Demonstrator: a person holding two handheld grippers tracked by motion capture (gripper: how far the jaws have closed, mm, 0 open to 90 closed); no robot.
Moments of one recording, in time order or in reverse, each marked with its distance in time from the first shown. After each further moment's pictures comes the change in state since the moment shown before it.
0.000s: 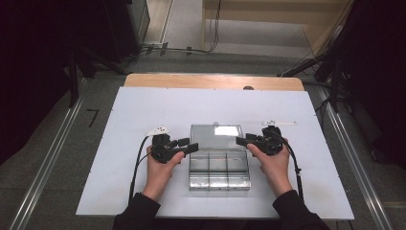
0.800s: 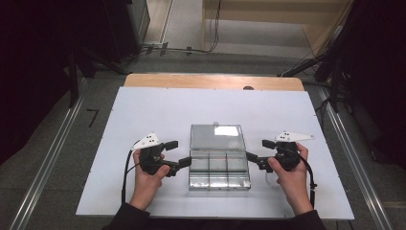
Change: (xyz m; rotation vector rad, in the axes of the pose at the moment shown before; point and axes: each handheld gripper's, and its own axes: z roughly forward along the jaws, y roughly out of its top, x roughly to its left) left arm -0.034 -0.006 -0.046 -0.040 -0.032 0.186; right arm 0.017 -0.027 -0.057 -0.036 -0.035 -0.225
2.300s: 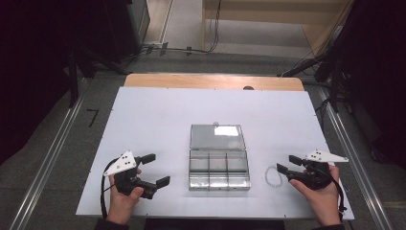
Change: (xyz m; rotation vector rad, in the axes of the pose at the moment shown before) left arm -0.008 -0.035 -0.065 0.003 0.082 0.115; right arm -0.036 -0.061 -0.058 0.016 -0.177 0.022
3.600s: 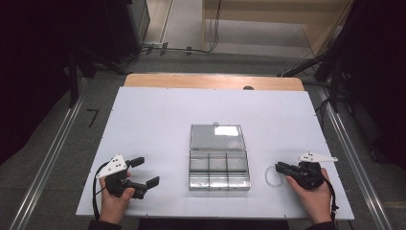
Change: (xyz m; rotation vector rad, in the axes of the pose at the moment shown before) left arm 0.023 -0.026 -0.014 0.024 0.069 -0.036; right arm -0.008 -0.016 0.027 0.066 0.044 0.041
